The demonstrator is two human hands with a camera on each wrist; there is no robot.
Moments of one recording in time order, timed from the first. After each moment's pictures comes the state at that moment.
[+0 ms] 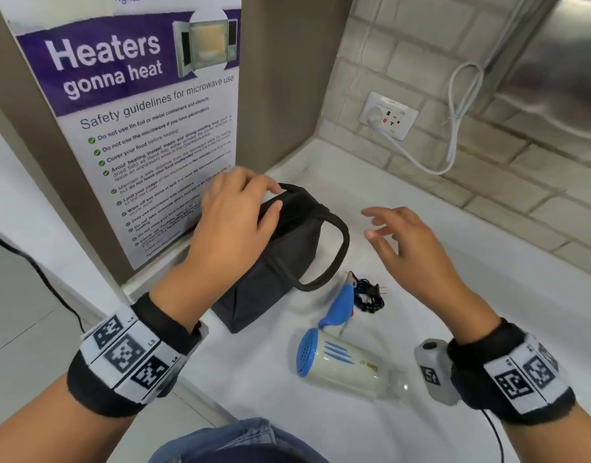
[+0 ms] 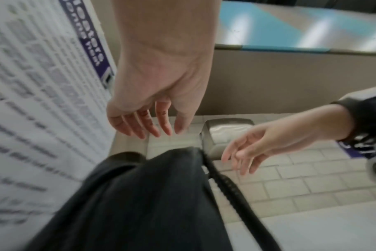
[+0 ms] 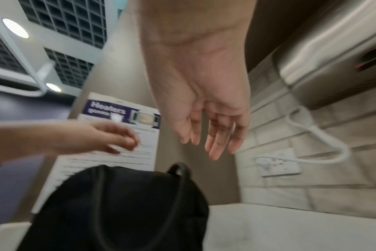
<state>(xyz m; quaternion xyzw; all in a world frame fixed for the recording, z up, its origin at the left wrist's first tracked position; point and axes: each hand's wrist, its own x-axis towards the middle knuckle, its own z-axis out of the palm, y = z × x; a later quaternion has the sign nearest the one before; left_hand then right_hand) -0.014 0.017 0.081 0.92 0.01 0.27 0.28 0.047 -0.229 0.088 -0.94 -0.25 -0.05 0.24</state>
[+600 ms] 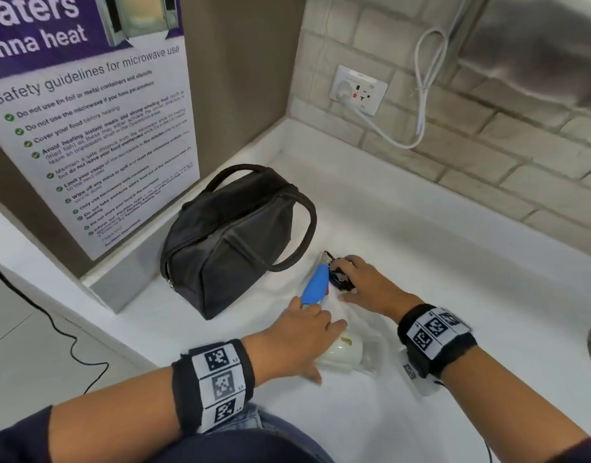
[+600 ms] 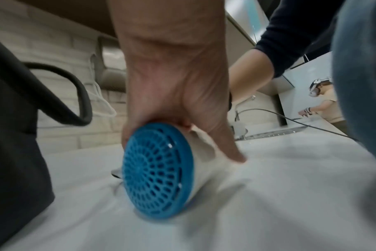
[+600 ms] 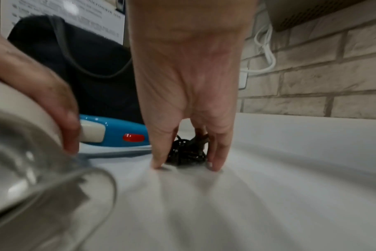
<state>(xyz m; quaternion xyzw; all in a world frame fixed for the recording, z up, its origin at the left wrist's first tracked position) -0.046 -0.120 -0.033 0.93 -0.33 -0.17 0.02 0.071 -0.289 -0.044 -0.94 -0.25 0.20 0.09</state>
